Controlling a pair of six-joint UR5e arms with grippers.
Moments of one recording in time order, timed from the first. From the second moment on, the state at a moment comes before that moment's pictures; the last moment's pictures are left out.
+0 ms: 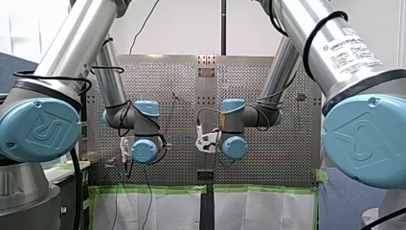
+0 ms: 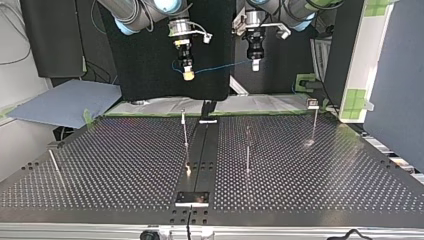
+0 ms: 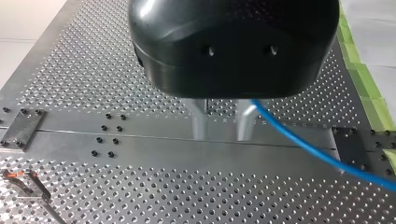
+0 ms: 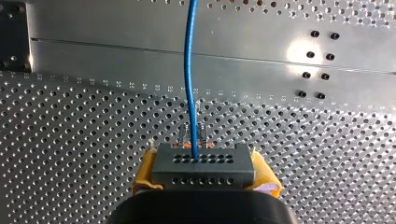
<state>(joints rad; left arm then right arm) -0.55 -1.99 -2.39 -1.89 -2.15 -1.63 2.37 -1.00 2.02 -1.04 1.83 1.47</state>
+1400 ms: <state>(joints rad) -0.55 -1.99 -2.39 -1.89 -2.15 -1.63 2.37 -1.00 2.02 -1.04 1.83 1.47</state>
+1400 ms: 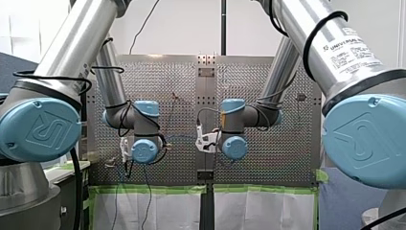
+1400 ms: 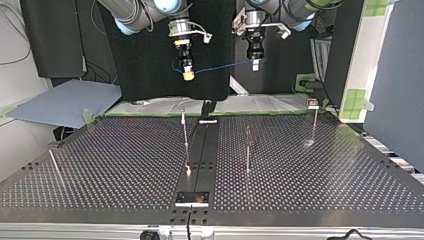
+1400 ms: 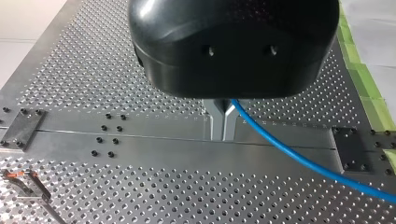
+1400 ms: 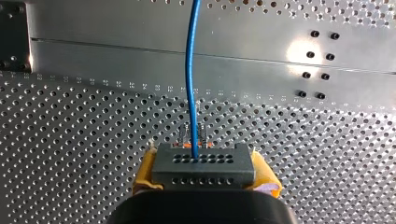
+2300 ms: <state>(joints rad) -0.55 -1.96 -2.35 -1.89 -2.13 -1.63 2.37 -1.00 2.02 -1.04 1.83 1.47</state>
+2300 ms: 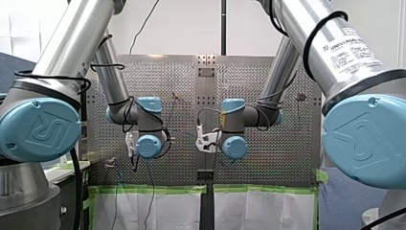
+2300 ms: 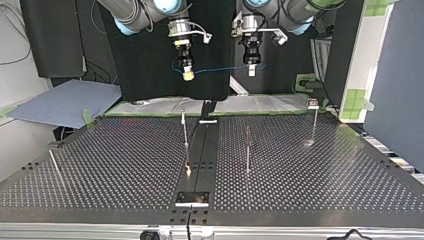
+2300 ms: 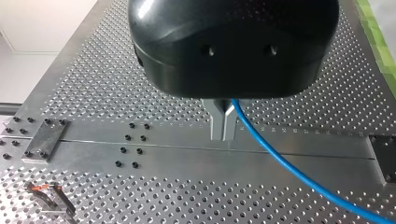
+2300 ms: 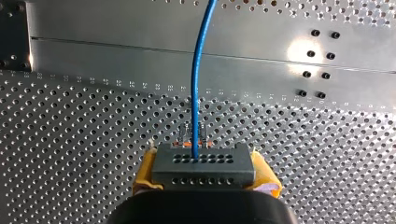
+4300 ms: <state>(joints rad) -0.40 -1.75 -2.20 -2.20 -2.16 -1.60 2.35 -1.21 1.80 -0.62 1.87 1.63</state>
